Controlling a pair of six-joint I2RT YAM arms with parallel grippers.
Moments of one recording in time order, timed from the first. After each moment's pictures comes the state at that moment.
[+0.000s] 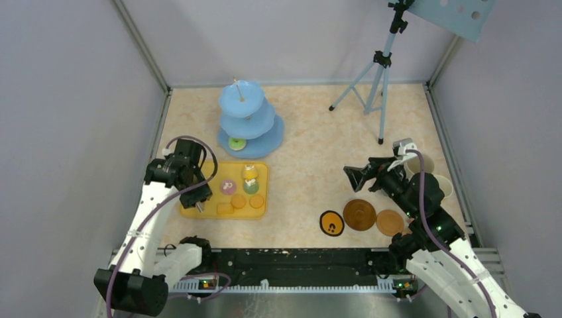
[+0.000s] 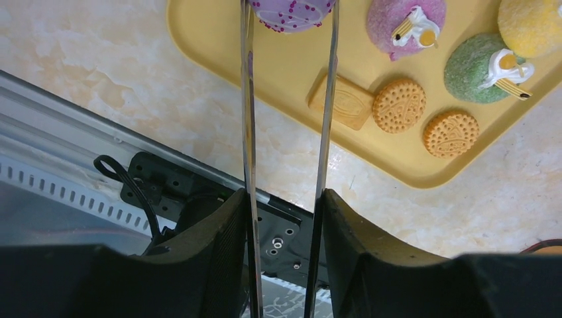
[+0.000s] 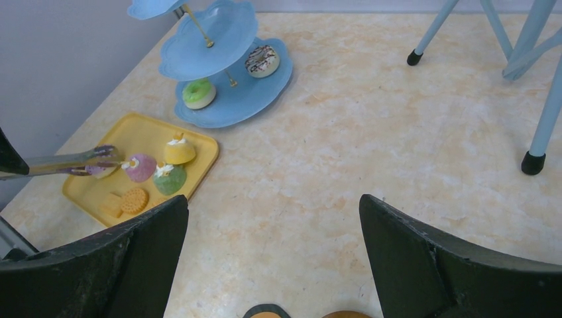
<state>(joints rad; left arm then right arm) -0.15 0.99 1.02 -1.31 -0.21 -0.68 0.52 0.42 0.55 -0.21 -0.01 0.29</state>
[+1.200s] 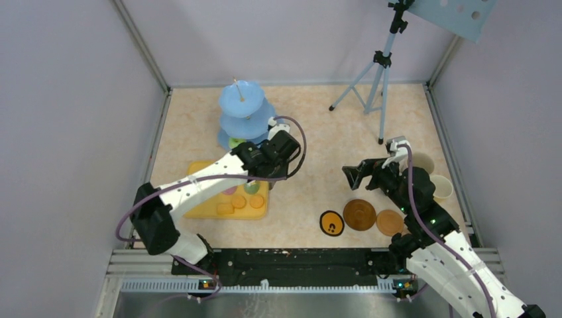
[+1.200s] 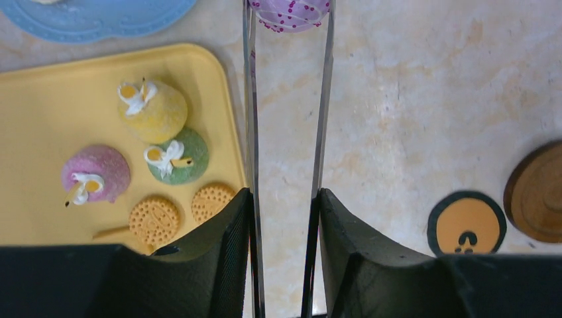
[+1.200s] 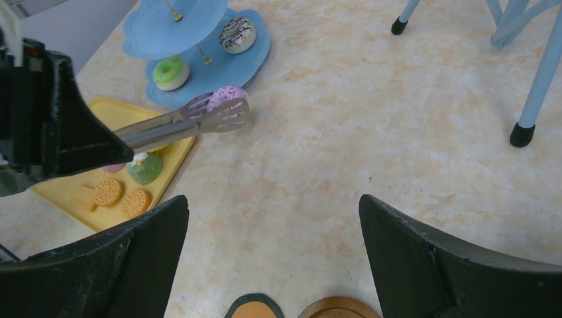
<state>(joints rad) -0.89 1.45 1.26 -0.81 -0.36 -0.63 0.52 0.50 0.55 -0.23 0.03 0.29</state>
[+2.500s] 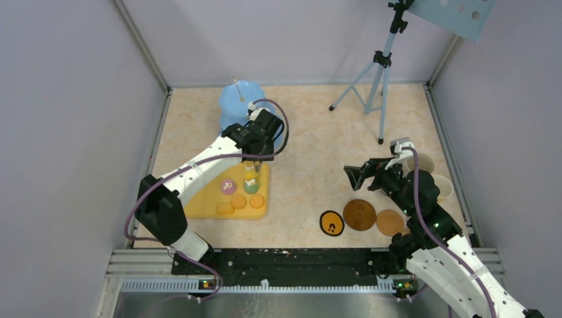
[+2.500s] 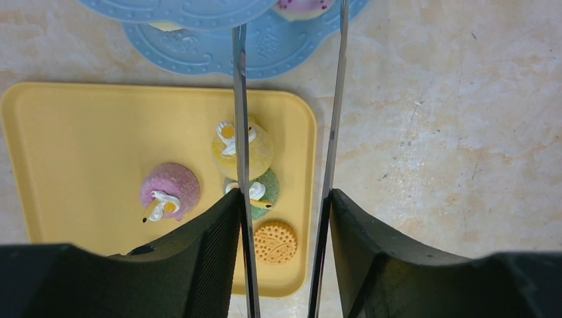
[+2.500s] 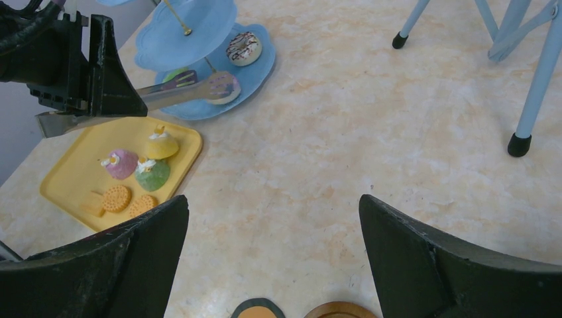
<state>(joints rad) -0.67 1.57 1.36 -0.84 -0.41 -0.58 0.52 0.46 0.55 -0.23 0.03 0.29</state>
